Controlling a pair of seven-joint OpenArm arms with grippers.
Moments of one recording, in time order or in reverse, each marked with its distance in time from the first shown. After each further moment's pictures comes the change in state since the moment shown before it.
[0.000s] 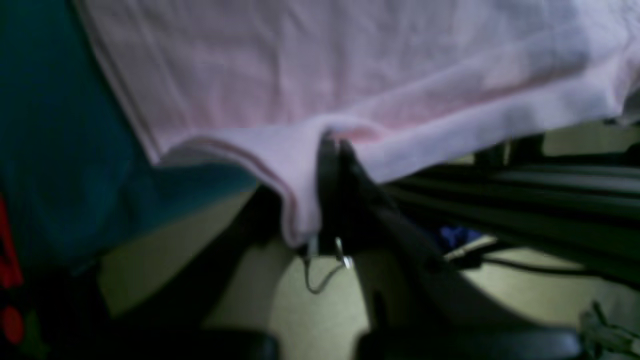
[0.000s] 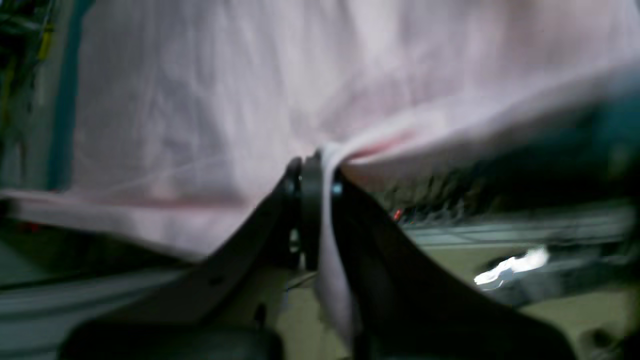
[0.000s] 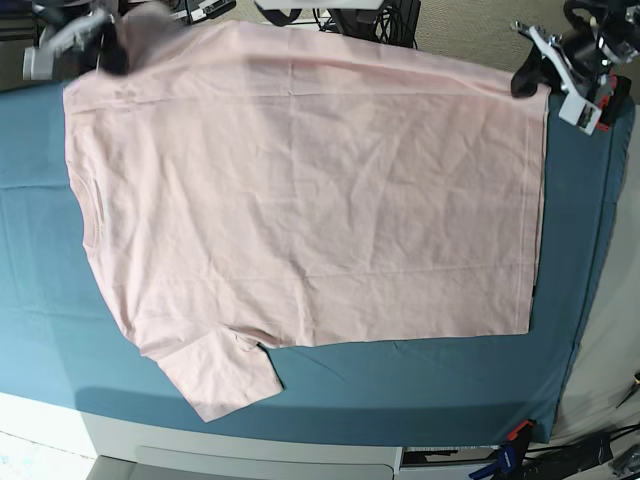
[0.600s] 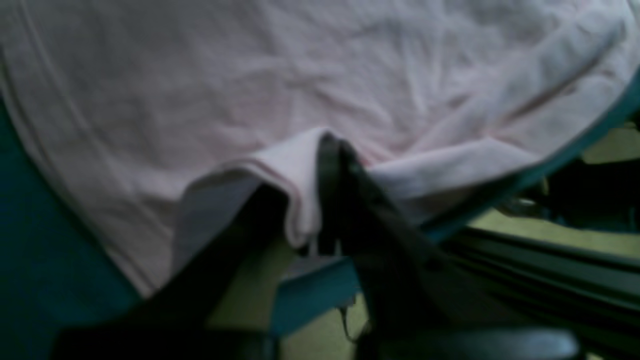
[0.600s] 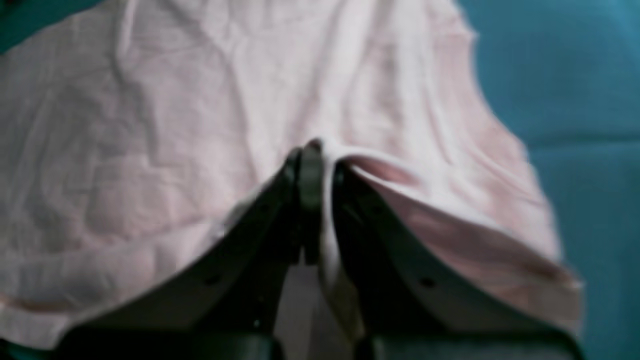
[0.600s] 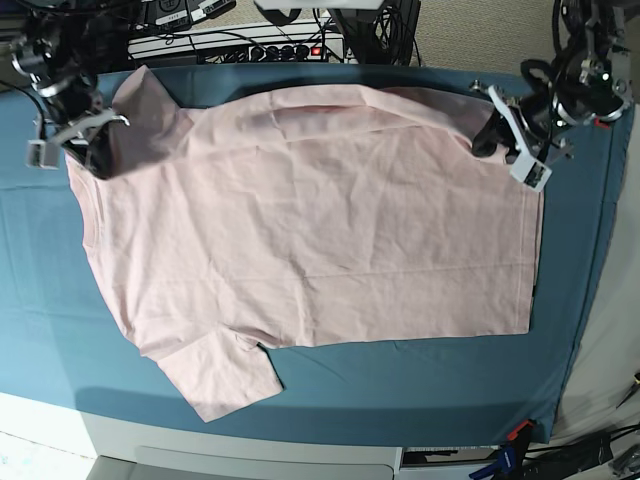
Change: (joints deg) left arm -20.7 0.1 18.3 -8.5 13.9 2.4 -3.5; right arm 23.5 0.0 -9.3 -4.6 -28.1 -5.1 11.0
